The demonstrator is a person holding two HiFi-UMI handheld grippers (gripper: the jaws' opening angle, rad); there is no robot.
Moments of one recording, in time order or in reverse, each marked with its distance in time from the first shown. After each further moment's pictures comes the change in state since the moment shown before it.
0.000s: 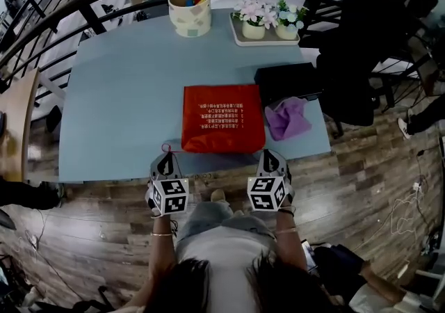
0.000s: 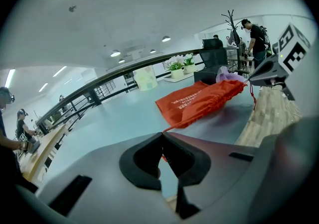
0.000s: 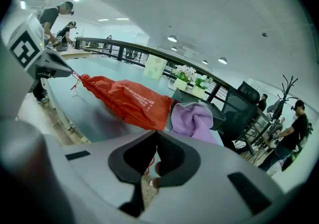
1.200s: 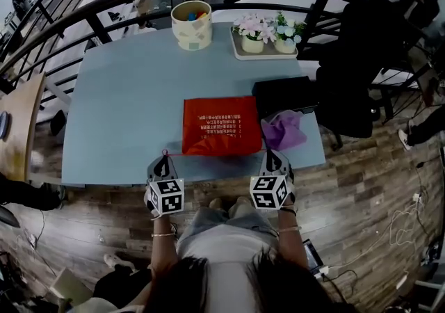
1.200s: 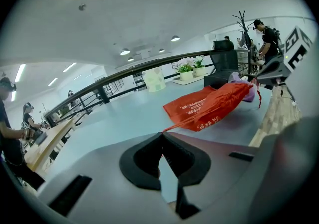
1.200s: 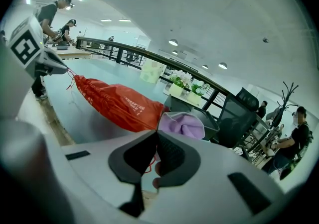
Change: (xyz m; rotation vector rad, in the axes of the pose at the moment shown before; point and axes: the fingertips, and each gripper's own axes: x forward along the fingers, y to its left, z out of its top) left arm -0.001 0.014 0.018 -0.076 0.007 0.074; right arm 0.006 -0.041 0.023 -0.040 -0.035 -0.018
